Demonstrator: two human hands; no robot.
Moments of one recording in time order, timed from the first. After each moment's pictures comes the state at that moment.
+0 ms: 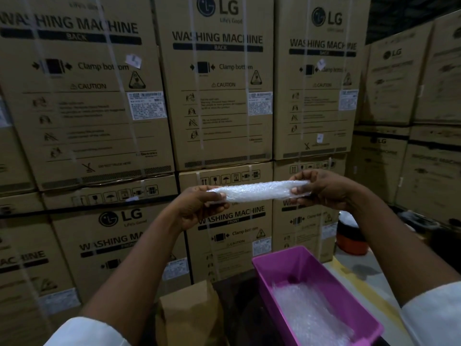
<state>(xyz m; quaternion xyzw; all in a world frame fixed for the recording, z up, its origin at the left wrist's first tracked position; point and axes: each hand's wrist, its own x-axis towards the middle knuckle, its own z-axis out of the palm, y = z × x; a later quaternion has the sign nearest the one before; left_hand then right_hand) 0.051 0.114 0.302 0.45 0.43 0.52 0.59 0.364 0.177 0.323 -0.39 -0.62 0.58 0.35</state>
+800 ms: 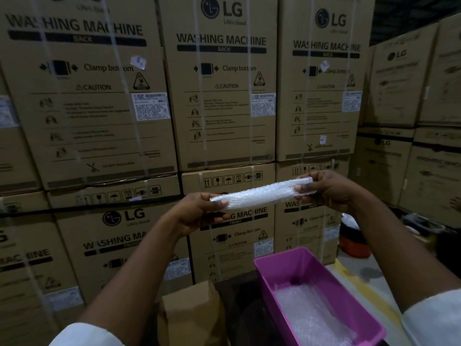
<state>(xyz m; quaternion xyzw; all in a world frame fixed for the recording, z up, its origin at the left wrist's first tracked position) 0.045 0.104 0.295 0.49 0.46 0.47 0.57 0.366 0.175 0.319 -0.40 -0.60 0.56 0.40</state>
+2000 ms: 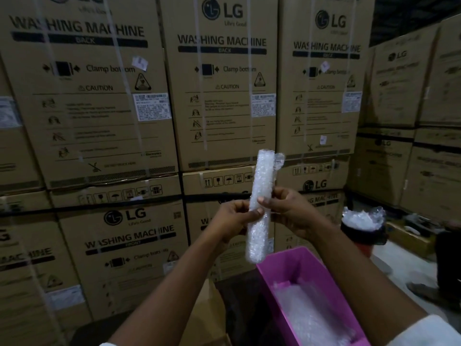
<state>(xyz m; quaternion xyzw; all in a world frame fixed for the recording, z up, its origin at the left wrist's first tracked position) 0.120 0.089 0.270 0.58 0.48 0.48 0.45 0.288 0.131 0.282 -0.30 -0.60 0.61 0.43</state>
